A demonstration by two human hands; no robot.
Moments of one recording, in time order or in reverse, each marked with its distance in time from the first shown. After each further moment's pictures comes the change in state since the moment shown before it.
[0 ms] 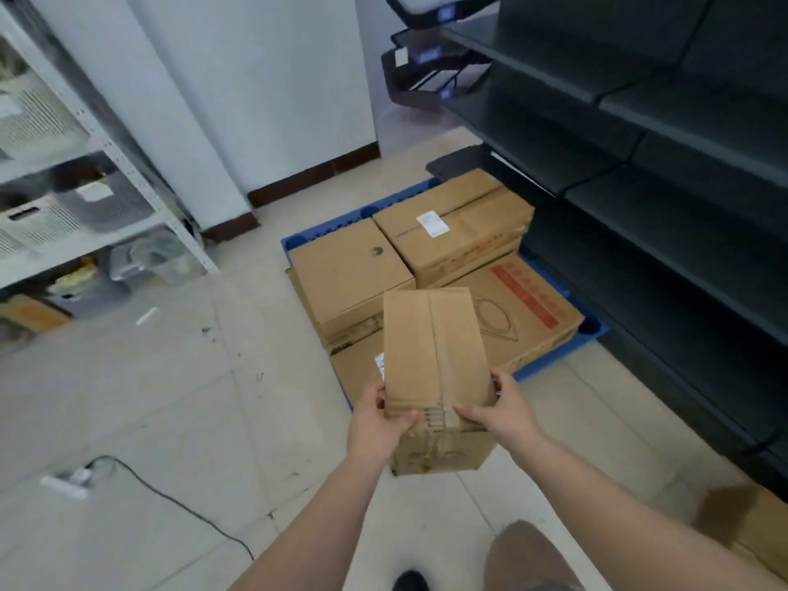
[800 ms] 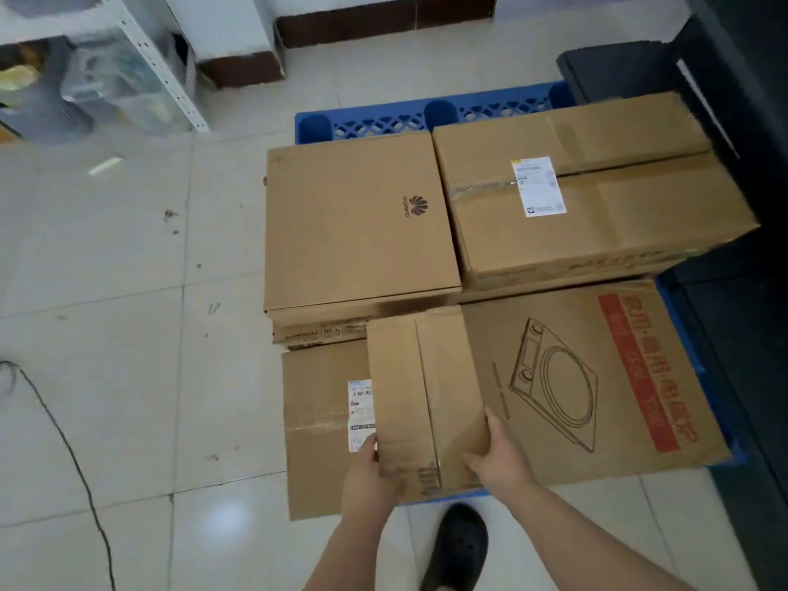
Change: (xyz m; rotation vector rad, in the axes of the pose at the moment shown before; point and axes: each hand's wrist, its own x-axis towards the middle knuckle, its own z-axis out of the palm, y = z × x) left_hand 0.370 -0.130 0.154 -0.111 0.086 -0.589; right_hand 0.447 0.082 0.099 -0.469 -0.391 0.210
